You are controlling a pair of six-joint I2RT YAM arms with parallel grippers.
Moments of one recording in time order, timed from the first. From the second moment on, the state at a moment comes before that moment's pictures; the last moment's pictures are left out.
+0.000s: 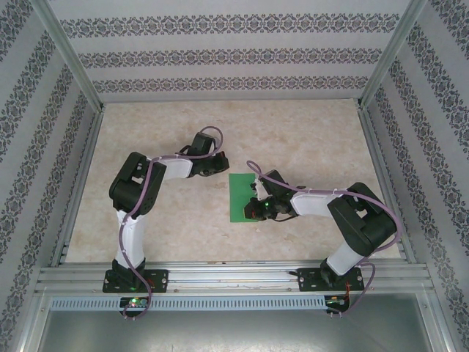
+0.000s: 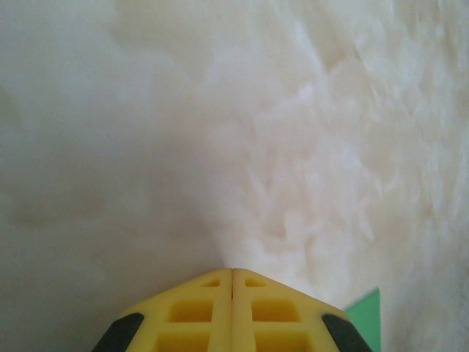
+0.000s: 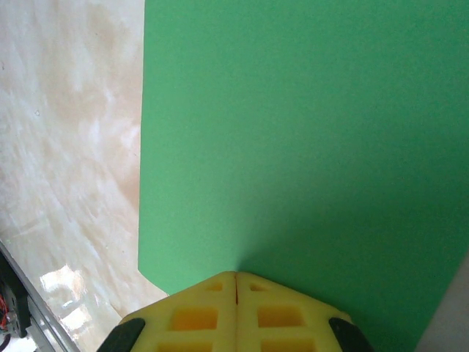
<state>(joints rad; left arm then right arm) -0.40 2.08 1.23 0.03 0.34 -0.68 0.60 1.62 0.64 -0.09 -0.52 0.62</state>
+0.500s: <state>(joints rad) -0.39 1.89 1.06 0.00 0.31 -0.67 0.60 1.61 0.63 -0.09 -0.53 0.66</state>
